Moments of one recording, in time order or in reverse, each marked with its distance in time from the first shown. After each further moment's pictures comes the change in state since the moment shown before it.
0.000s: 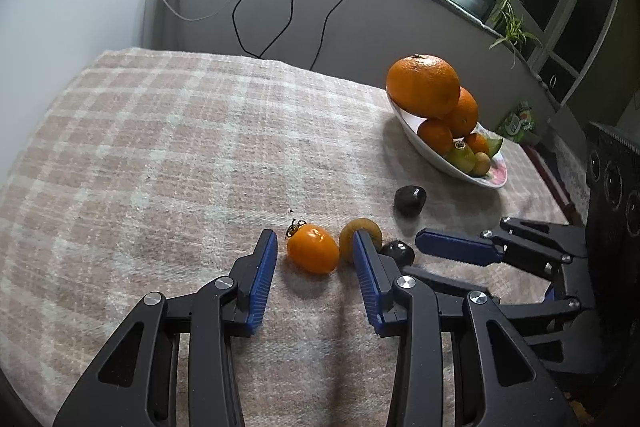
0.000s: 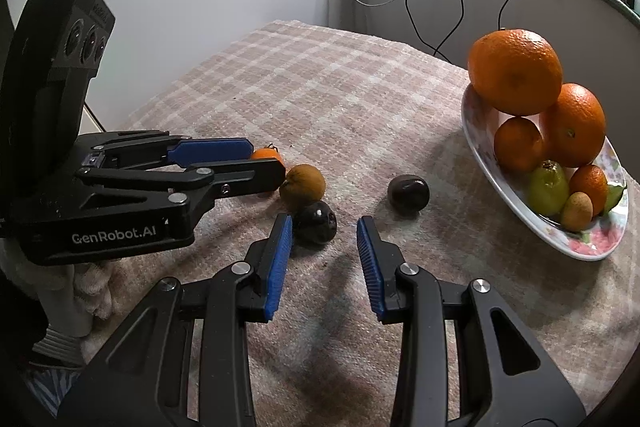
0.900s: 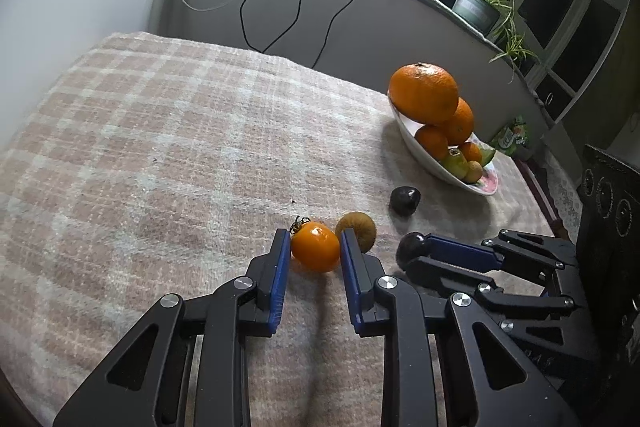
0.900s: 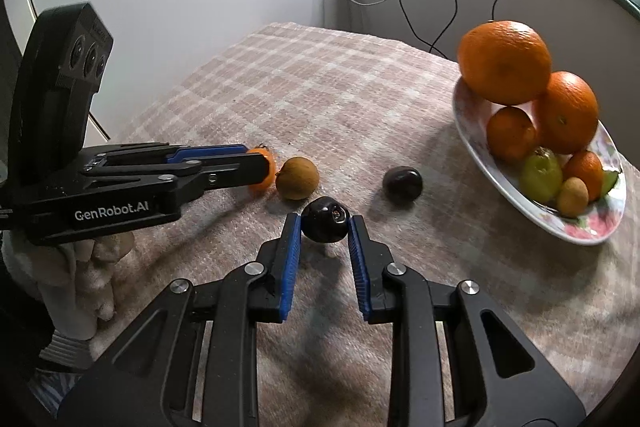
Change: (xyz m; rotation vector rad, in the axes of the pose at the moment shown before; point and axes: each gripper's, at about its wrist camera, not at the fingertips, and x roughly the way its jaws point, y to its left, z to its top) left arm -0.012 0.006 -0.006 -0.057 -0.009 -0.034; right arm -0.010 -0.006 -0.004 0.048 -0.007 0.015
